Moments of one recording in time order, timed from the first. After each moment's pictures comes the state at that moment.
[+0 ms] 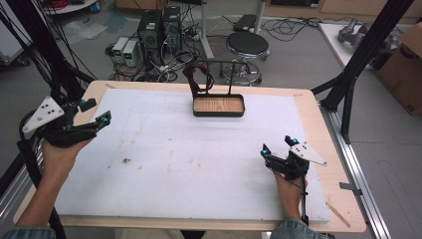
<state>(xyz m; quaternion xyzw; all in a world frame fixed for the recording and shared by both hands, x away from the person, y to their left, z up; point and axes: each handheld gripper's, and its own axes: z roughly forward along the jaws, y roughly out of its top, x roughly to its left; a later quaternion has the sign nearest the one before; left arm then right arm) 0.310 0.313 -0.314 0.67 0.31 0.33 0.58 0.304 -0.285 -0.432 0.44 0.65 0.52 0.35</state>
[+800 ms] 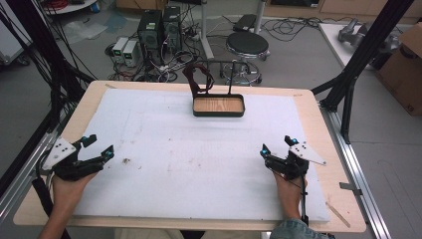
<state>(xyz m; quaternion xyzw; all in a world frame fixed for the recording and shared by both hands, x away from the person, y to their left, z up) 0.276 0.316 -0.421 0.68 0.40 0.32 0.53 0.304 -0.285 -0.433 0.44 0.65 0.52 0.35</state>
